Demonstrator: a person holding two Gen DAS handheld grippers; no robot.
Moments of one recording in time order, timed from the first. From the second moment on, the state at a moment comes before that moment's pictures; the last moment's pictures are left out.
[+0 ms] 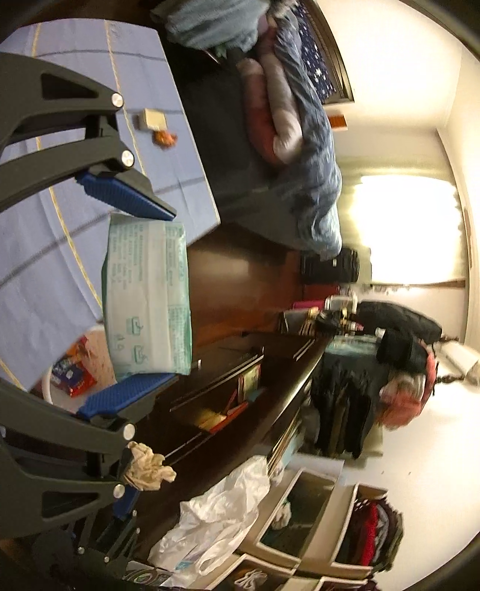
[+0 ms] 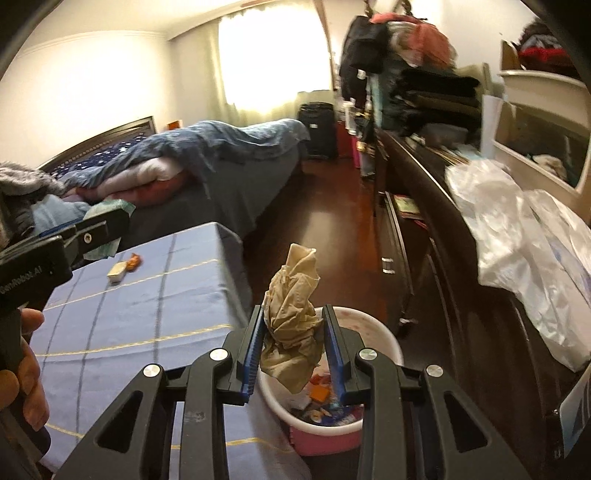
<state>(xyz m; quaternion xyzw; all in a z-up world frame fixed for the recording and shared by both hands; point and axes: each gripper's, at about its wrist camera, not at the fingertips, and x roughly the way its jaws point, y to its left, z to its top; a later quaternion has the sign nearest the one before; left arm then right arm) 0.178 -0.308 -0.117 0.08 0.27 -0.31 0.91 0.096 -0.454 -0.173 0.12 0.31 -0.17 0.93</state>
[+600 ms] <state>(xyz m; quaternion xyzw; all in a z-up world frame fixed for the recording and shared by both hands) 0.213 -0.427 -0.199 0.10 0.35 -0.39 0.85 0.113 -0.505 -0.244 0.15 0.38 -0.20 0.89</state>
